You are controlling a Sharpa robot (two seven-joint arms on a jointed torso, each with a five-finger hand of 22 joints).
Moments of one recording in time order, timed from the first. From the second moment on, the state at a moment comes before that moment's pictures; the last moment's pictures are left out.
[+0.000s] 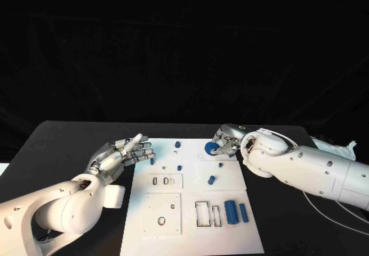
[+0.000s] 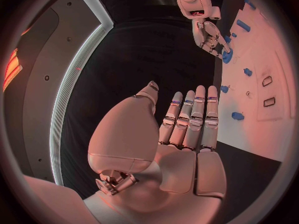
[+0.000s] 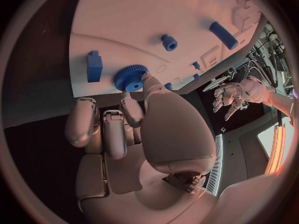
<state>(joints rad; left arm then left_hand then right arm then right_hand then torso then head) 1.15 -0.93 -0.02 1.75 0.09 -0.37 0.46 1.33 -0.05 0.15 0.25 0.05 0.90 0.23 0.09 0.07 0.94 0.21 0.09 0.07 0.97 0.16 0.15 0.08 0.17 0.81 0.27 0.23 0.09 1.11 -0.84 0.15 1.42 -1.57 -0.23 -0.34 1.35 -0.12 0.06 0.23 0.24 1.00 0.13 0.09 0.07 1.39 0.04 1.15 1.19 1.46 -0.04 1.49 1.31 0.12 1.36 0.07 1.33 1.07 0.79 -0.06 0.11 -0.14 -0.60</state>
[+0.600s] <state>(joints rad) 1.15 -0.93 -0.02 1.75 0.09 -0.36 0.46 1.33 -0.05 0.15 0.25 0.05 0.90 0.23 0.09 0.07 0.94 0.21 0.09 0.07 0.97 0.16 0.15 0.08 0.17 0.81 0.27 0.23 0.09 1.11 -0.83 0.15 1.42 -1.62 -0.24 -0.35 1.42 -0.08 0.14 0.17 0.16 1.08 0.11 0.13 0.09 1.42 0.03 1.27 1.30 1.47 -0.05 1.50 1.31 0.10 1.37 0.06 1.36 1.11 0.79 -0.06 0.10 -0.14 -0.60</state>
